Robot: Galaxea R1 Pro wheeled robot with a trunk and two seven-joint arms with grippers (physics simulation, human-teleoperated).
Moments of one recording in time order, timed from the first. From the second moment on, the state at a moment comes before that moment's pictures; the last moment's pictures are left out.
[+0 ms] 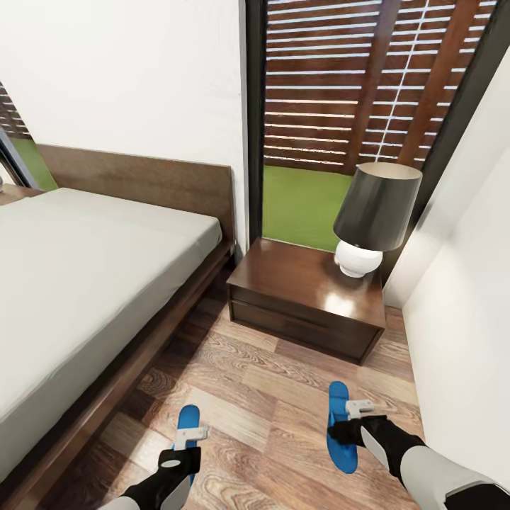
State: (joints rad) left arm -0.56 -0.07 -0.57 -0.20 0.57 -0.01 0.32; right arm -0.72 -0.10 0.29 -0.17 -0.24 0.28 0.10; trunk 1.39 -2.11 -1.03
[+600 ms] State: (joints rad) left arm -0.56 -0.07 -0.57 -0.20 0.57 -0.01 0.32; right arm -0.72 -0.10 0.29 -0.17 -0.24 0.31 0.02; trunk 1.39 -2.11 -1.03
